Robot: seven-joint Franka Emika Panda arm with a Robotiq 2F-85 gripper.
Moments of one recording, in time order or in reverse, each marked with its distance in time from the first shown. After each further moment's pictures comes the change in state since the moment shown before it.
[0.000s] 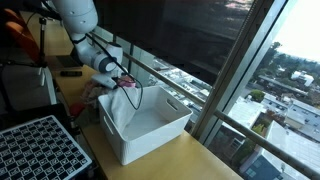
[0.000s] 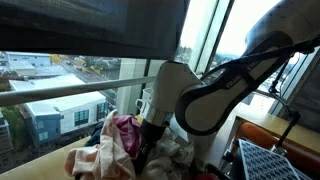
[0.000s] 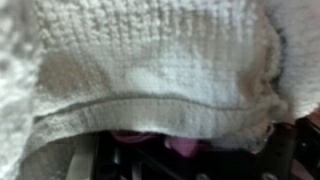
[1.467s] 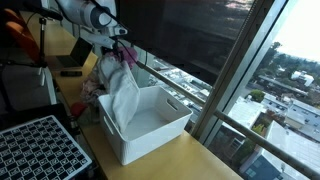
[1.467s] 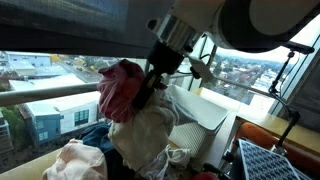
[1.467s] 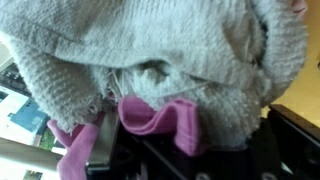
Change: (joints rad) arm 0.061 -0.427 -0.005 -0.103 0.000 -0.099 0.063
